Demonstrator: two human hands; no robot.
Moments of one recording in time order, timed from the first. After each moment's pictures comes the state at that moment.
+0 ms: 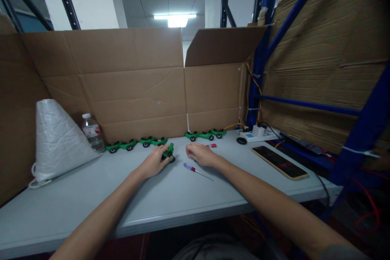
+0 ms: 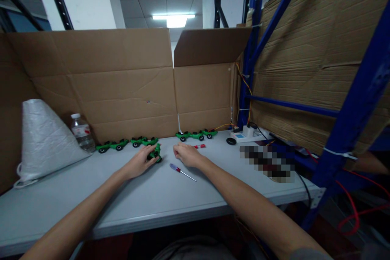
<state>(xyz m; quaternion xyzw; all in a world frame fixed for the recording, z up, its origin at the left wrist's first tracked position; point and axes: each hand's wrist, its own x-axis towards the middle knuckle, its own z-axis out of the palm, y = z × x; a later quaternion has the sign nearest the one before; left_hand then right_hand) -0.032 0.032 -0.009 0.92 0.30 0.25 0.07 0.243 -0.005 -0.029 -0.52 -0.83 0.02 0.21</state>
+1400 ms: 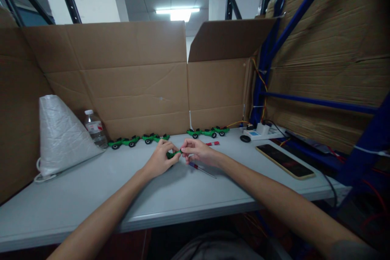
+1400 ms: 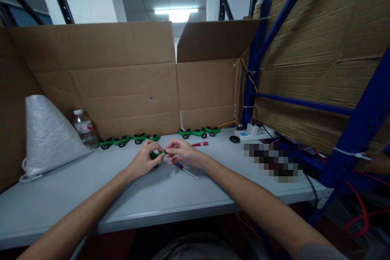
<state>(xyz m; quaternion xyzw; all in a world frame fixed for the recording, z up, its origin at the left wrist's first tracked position) -0.011 -0.005 0.008 0.90 0.27 0.34 0.09 0.213 -0.024 -0.016 -0.29 -0.62 0.58 0.45</state>
